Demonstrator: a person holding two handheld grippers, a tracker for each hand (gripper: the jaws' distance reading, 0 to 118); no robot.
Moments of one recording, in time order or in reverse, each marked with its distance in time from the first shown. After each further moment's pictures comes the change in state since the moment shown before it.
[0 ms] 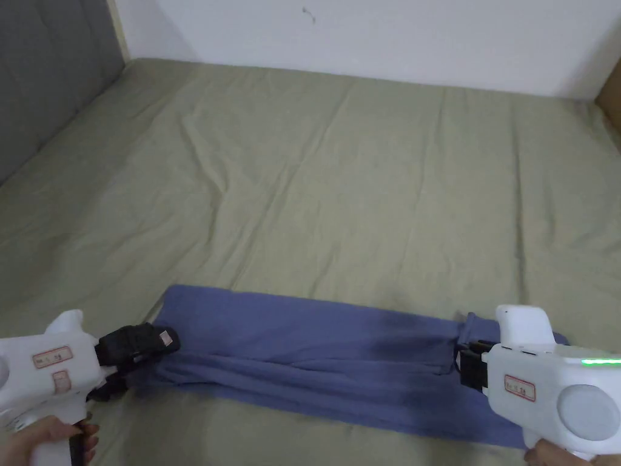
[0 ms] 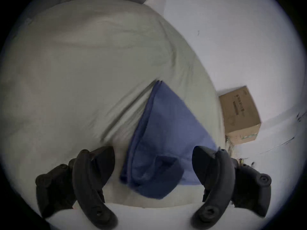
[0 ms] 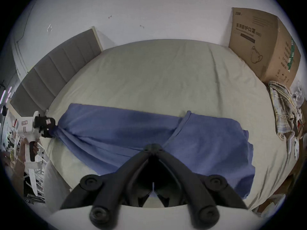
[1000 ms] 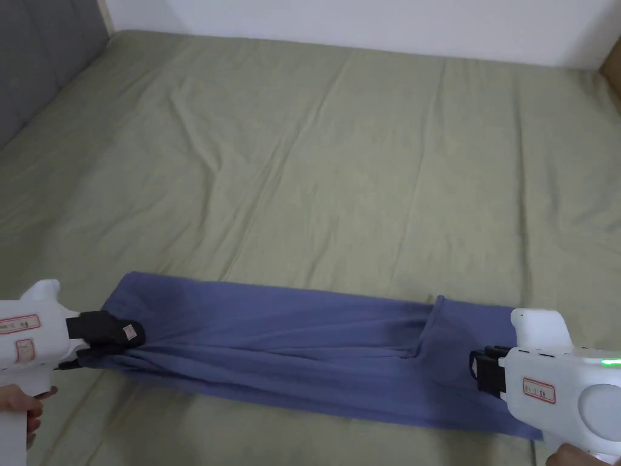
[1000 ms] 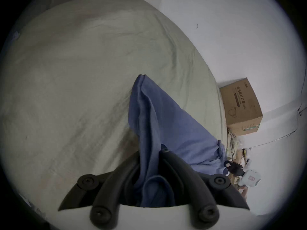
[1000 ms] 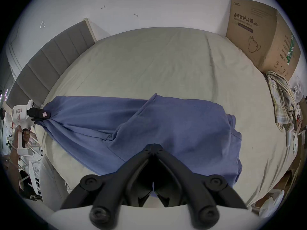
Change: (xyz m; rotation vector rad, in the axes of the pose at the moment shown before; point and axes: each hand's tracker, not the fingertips) left arm 0.010 0.035 0.011 -0.127 0.084 -0.096; right arm 0.025 -0.019 -0.013 -0.093 -0.027 -0.019
